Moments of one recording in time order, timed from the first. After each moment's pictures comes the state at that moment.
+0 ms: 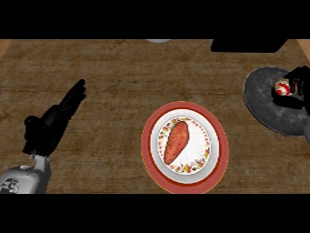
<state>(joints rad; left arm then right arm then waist) -0.15 0.23 -0.08 -1.61 -0.02 -0.08 0.22 -0.53 -0.49 -0.07 -0.78 0.56 -0.52 -0.24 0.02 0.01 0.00</state>
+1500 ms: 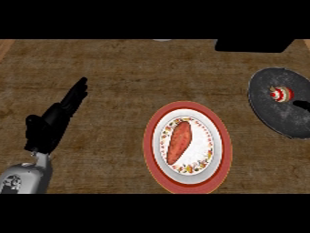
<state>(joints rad) -0.17 0.21 -0.06 -1.60 -0.03 -0.10 0.20 -0.70 -0.63 -0.51 -0.22 0.17 0.04 -0.66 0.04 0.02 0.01</state>
